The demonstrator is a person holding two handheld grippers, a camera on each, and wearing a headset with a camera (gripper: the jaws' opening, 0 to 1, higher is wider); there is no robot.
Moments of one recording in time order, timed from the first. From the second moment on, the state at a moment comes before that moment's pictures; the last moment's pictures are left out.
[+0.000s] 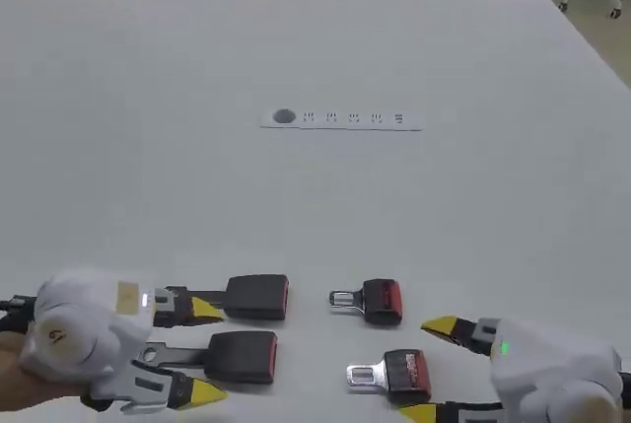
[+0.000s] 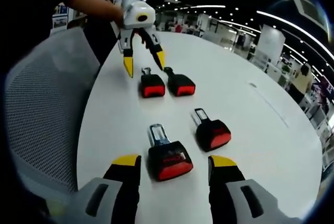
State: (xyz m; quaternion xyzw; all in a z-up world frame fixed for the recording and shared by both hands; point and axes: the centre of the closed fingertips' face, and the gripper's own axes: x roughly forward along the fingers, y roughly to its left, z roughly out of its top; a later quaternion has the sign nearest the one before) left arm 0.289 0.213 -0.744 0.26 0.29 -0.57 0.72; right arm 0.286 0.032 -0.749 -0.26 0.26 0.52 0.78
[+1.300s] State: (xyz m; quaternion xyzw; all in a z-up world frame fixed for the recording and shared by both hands) left arm 0.296 0.218 -0.768 0.33 0.32 -0.62 0.64; right arm 0.280 0.030 -0.767 -0.30 0.27 0.57 0.71
